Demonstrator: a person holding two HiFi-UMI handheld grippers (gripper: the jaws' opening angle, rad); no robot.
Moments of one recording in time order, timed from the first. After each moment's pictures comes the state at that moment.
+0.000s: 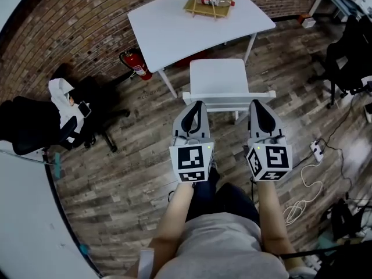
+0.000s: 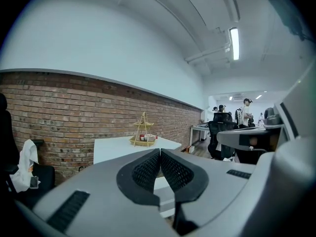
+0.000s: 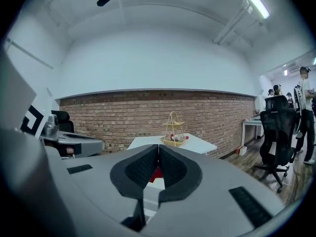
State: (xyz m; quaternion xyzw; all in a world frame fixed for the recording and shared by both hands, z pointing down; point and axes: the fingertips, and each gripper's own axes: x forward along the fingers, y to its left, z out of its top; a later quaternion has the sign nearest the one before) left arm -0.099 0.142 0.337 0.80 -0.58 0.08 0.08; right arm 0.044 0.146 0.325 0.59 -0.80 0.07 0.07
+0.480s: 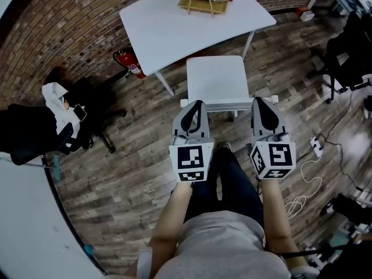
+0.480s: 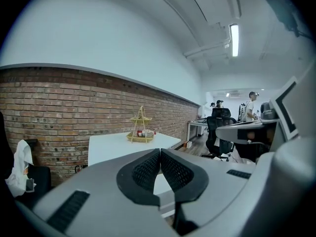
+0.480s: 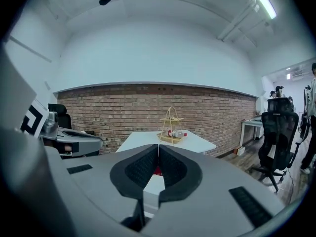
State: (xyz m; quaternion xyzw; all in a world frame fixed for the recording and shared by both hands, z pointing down) left arm -0.092 0.099 0.358 0.82 -0.56 0.11 0.08; right arm 0.055 0.103 0.339 0.59 -0.80 0.08 0.10
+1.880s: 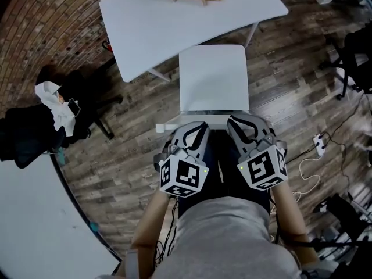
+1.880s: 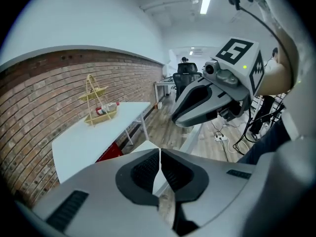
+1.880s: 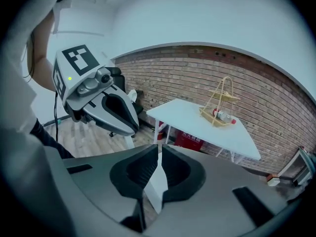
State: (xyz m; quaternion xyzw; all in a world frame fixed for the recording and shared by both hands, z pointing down) left arm 0.005 0.051 0.453 0.86 -0.35 0.36 0.08; right arm 0.050 0.035 0.434 0.28 -0.90 0.04 0.33
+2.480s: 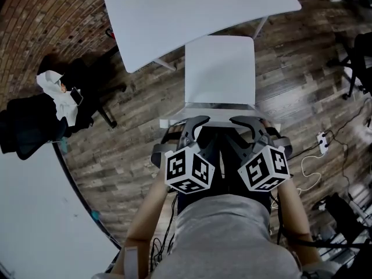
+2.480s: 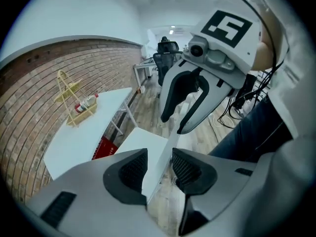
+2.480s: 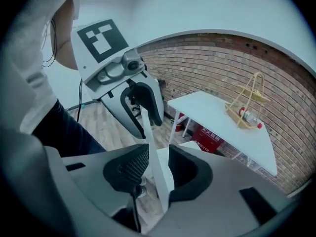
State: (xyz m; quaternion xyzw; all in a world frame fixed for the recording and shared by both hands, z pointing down) left arm 0.005 0.061 0.478 0.84 -0.24 0.48 0.05; right arm 0.027 0.061 0.460 0.14 -0.90 0.02 0.40
